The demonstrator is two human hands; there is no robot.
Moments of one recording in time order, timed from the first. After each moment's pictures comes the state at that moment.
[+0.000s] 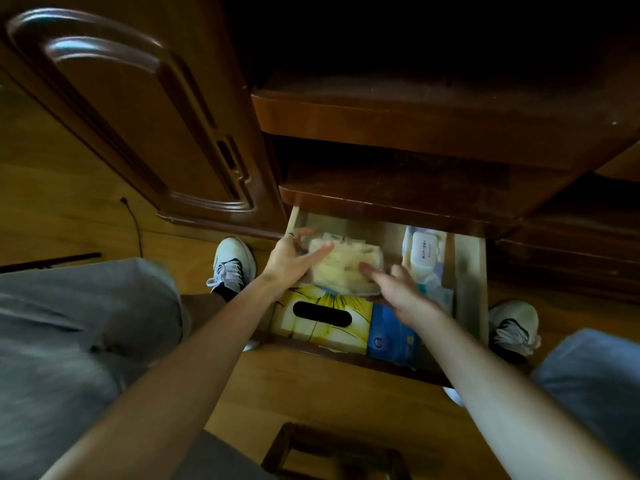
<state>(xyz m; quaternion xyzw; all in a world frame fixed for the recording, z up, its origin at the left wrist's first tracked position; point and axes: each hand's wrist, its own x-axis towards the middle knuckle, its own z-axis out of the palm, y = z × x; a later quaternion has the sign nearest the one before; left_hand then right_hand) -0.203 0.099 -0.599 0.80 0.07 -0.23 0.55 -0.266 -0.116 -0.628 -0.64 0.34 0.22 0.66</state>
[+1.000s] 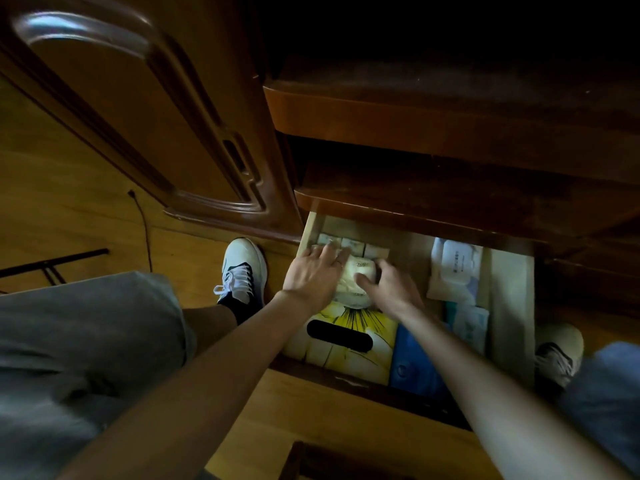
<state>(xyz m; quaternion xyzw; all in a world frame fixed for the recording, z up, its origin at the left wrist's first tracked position) -0.180 0.082 -0.636 0.94 -0.29 -0.17 -0.08 -0.211 -0.092 -0.696 -0.92 0.13 0.21 0.29</state>
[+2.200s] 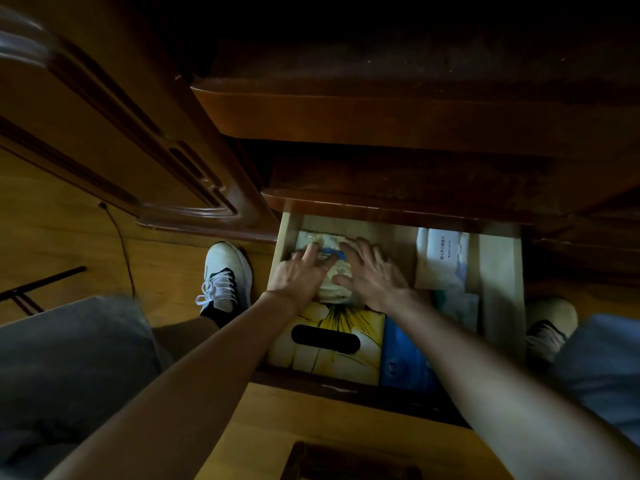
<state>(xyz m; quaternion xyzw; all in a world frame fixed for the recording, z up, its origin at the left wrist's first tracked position) -0.161 0.069 -0.653 0.92 -0.27 -0.28 -0.09 -0.190 -0.098 -0.712 -0.95 -0.04 0.28 0.14</state>
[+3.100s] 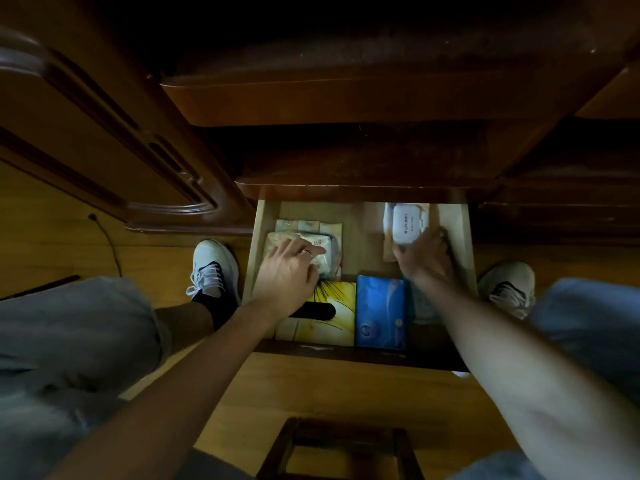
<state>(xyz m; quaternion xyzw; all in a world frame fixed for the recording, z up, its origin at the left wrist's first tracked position) -0.231 0.061 -0.607 0.95 -0.28 -0.06 0.13 -0.249 -0.207 -0.711 -0.89 0.40 0.09 0.20</state>
